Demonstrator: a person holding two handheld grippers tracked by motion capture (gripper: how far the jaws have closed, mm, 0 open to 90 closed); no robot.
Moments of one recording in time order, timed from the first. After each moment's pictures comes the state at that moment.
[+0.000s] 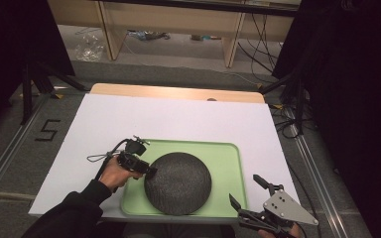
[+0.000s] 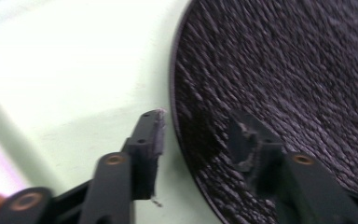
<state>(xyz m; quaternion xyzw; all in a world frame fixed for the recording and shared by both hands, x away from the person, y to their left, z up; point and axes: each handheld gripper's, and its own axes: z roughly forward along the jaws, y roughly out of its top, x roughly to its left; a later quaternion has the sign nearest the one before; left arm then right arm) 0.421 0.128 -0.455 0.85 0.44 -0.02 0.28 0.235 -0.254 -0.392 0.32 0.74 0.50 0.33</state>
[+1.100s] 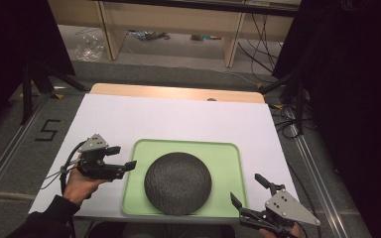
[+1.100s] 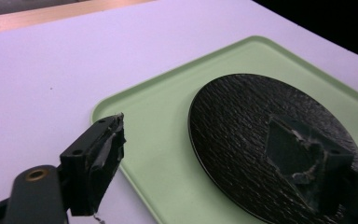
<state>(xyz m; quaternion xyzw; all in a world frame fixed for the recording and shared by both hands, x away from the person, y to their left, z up) 0.351 0.195 -0.405 0.77 0.40 0.13 0.49 0.234 -0.256 -0.391 0.34 0.73 0.50 0.33</state>
